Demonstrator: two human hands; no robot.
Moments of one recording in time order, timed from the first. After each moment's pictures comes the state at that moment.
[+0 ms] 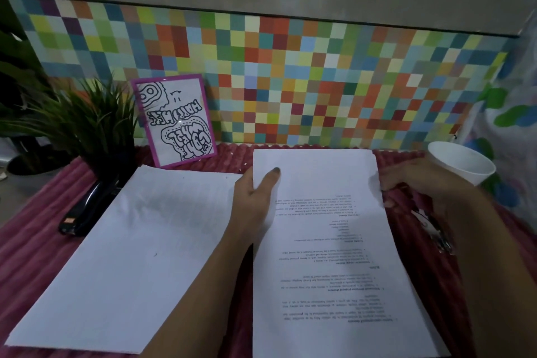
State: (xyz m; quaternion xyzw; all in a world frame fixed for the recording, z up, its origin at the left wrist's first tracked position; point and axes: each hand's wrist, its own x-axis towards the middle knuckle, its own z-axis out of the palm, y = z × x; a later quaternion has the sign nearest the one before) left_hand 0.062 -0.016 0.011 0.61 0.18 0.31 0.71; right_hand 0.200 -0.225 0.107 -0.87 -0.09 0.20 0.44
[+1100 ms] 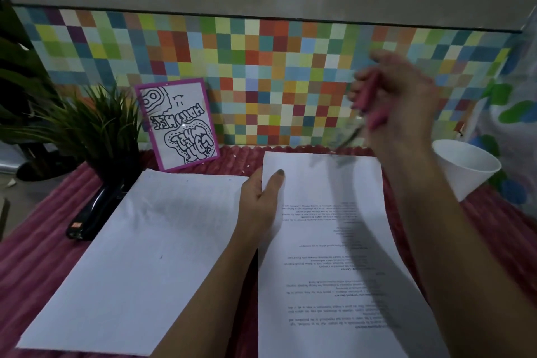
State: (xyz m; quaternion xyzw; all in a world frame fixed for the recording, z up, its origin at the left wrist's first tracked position) left_hand 0.062 -0.023 0.010 0.64 0.16 0.32 0.68; right_hand 0.167 -0.146 0.161 -0.45 -0.26 0.01 0.86
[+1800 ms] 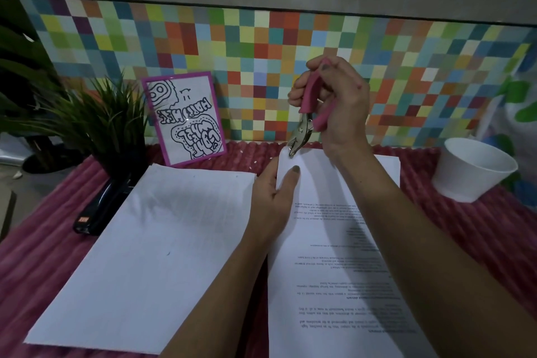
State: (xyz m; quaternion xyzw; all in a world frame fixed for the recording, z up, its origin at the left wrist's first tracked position) left_hand 0.056 -0.028 0.017 0.67 0.09 0.38 0.63; right_hand 0.147 -0.076 0.140 -0.44 -0.37 0.05 0.82
